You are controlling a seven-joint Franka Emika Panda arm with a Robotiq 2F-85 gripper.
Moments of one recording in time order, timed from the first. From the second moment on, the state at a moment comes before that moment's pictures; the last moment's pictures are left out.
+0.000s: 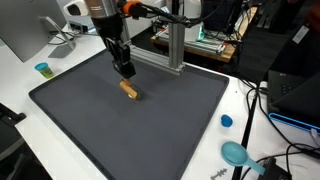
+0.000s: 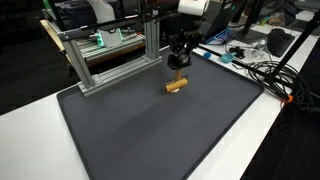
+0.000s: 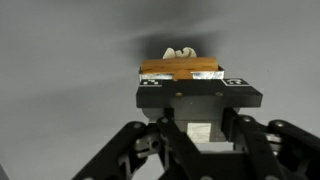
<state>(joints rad) 0.03 0.39 0.00 -1.79 -0.07 2.15 0.30</state>
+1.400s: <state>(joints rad) 0.06 0.17 0.00 -2.05 -0.08 2.34 0.22</state>
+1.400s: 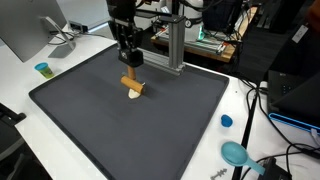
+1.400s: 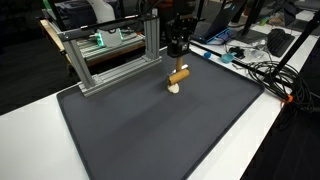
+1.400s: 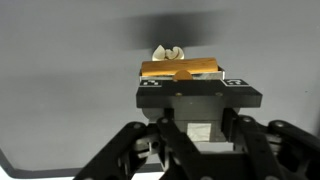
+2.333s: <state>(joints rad) 0.06 0.25 -0.01 -2.03 -0.08 2.36 0.26</state>
